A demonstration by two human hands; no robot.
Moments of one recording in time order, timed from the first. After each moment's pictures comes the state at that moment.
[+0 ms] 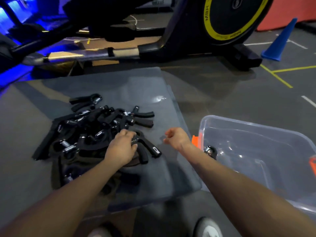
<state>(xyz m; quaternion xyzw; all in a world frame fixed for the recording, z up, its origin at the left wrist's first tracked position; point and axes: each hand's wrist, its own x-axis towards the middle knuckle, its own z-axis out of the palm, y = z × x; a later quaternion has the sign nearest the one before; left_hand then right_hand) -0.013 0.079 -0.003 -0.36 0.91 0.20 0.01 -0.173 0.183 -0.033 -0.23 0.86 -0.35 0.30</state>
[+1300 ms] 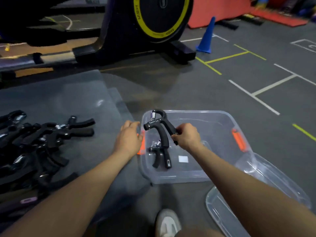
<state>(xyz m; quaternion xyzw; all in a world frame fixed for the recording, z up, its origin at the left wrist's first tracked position) -0.162 0.209 -0.005 -0.24 0.93 0.29 -0.05 -0.253 0.371 0.005 -0.07 0.94 -0.29 0.17</state>
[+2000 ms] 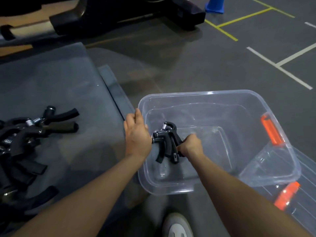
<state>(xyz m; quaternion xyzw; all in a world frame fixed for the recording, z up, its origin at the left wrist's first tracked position) -0.212 0.226 -0.086 -0.27 0.90 0.31 -0.13 -0.291 0.360 -0.155 0.11 0.91 -0.27 0.28</state>
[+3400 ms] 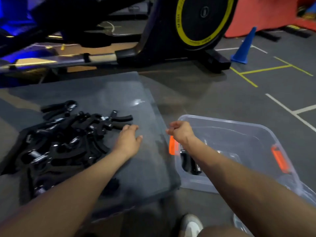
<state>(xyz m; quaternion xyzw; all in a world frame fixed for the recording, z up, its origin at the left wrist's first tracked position) -0.078 0.125 0.007 -0.34 0.89 0.30 -0.04 -0.217 0.245 -0.004 -0.10 0.82 -0.49 0.27</state>
